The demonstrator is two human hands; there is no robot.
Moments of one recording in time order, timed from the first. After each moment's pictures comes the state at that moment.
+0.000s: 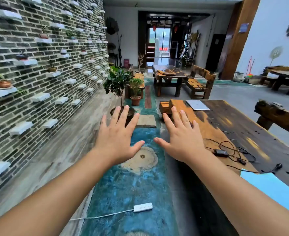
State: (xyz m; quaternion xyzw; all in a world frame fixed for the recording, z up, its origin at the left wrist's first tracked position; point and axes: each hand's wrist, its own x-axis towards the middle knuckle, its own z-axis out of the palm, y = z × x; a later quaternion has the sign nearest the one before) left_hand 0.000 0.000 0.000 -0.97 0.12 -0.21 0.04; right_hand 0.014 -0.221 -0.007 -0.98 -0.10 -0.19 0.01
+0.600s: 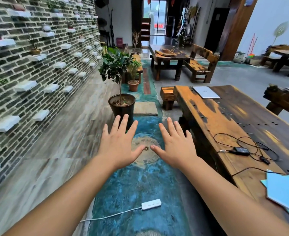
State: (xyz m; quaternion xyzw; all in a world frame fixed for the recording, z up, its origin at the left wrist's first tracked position) left_hand 0.180 0.092 -0.076 -0.99 0.12 -0.12 0.01; right_hand 0.185 -0.121 -0.095 -0.99 -0.07 -0.09 0.02
